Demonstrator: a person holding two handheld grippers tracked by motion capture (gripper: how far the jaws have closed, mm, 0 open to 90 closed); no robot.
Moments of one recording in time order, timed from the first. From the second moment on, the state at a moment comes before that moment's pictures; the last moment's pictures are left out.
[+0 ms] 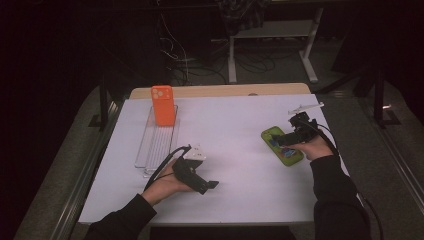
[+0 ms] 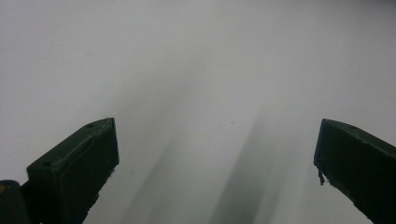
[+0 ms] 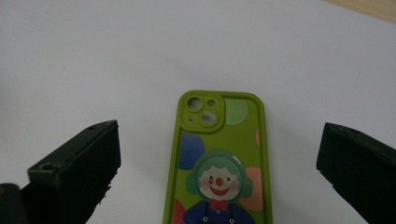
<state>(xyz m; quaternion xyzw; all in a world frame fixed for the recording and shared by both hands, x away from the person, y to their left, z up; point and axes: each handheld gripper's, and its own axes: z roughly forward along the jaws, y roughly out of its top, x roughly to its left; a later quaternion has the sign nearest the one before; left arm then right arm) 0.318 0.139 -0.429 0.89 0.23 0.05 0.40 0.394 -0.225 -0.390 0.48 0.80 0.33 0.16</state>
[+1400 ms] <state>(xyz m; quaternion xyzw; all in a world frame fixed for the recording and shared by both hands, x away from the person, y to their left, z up) 0.320 0.141 -0.429 0.89 0.23 0.05 0.40 0.387 -0.223 -0.443 0.50 0.82 0.25 0.13</state>
